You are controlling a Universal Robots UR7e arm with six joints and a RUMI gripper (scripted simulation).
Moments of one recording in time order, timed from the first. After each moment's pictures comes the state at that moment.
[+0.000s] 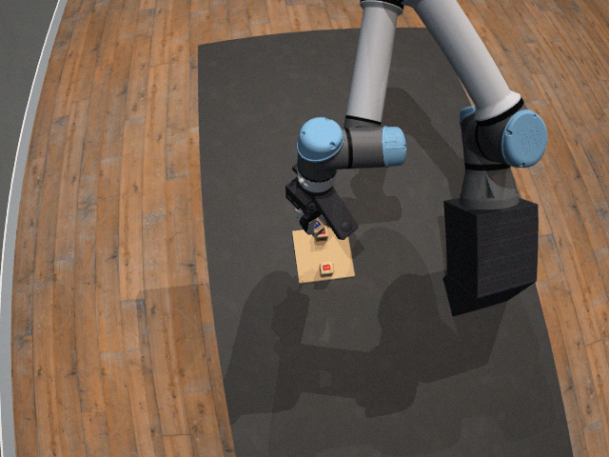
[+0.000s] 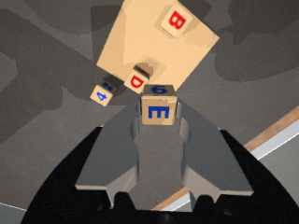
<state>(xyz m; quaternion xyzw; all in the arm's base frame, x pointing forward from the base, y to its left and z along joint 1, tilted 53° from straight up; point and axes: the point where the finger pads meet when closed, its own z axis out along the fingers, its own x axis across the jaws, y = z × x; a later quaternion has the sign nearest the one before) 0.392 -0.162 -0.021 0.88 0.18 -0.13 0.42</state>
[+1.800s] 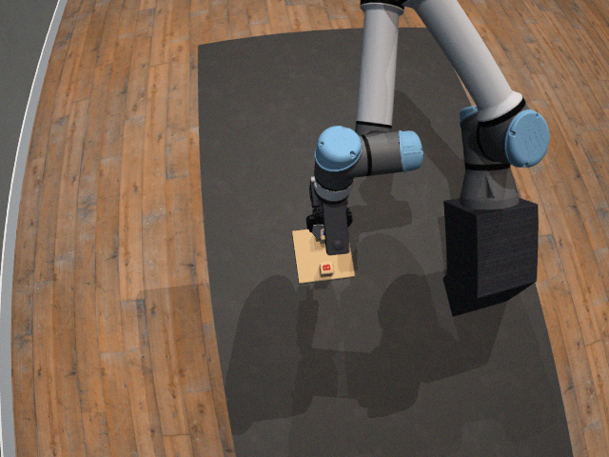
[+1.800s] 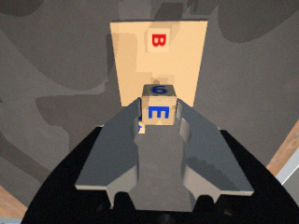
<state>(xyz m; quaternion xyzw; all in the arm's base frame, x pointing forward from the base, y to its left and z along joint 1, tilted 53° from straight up) 0.374 -0.145 -0.039 0.89 -0.08 -0.01 0.44</state>
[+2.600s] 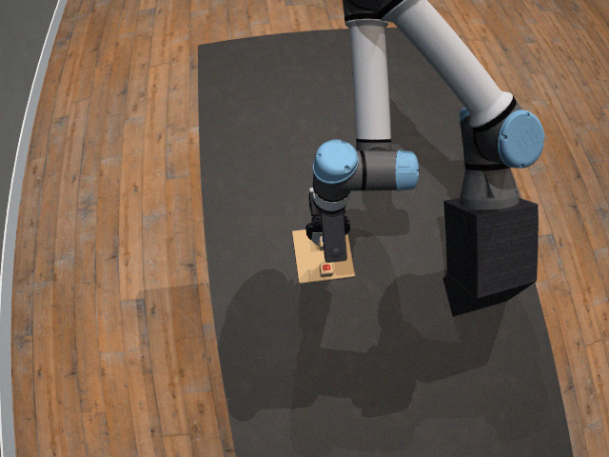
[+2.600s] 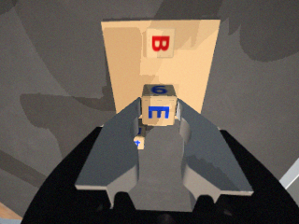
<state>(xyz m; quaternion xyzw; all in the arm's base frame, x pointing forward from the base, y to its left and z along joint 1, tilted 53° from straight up) 0.370 -0.177 -0.064 0.89 -0.09 -0.01 0.44</state>
